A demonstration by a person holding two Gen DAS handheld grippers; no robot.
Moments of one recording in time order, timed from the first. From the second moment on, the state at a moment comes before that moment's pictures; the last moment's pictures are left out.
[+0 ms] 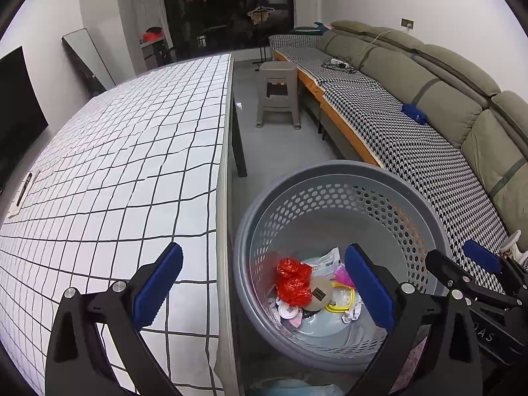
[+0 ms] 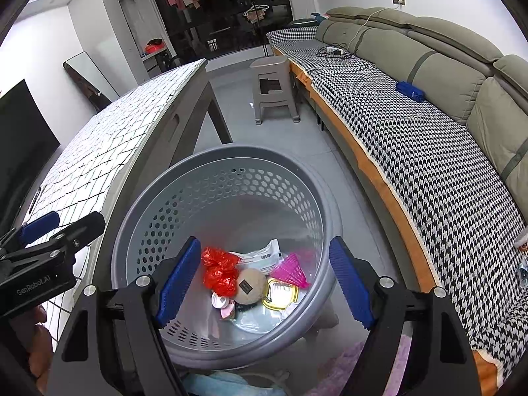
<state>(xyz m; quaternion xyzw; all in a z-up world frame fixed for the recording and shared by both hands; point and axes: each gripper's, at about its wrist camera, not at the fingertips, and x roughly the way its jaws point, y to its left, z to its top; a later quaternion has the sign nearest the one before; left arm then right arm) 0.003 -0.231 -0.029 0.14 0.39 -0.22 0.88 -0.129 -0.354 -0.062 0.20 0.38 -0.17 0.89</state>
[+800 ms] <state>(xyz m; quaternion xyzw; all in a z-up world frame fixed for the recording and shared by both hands) 0.003 -0.230 -0.026 0.14 0.39 -0.21 0.89 -0.129 -0.350 -0.060 0.19 0.38 -0.17 0.89</state>
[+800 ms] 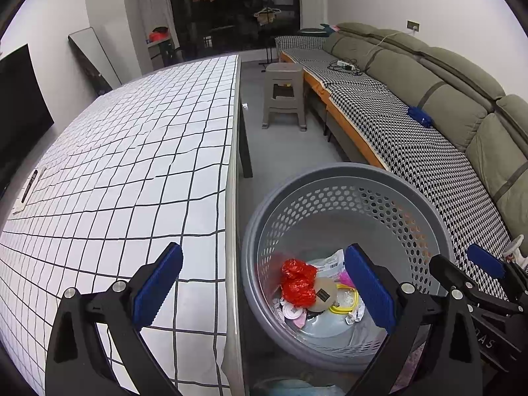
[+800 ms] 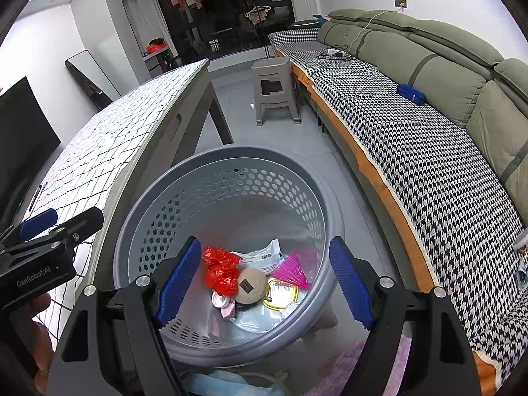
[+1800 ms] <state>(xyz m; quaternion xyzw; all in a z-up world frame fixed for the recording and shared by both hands) -0.001 -0.229 -0.022 0.14 0.38 -0.21 0.89 -0.129 -0.349 -0.059 0.19 0.38 -0.17 0.89</state>
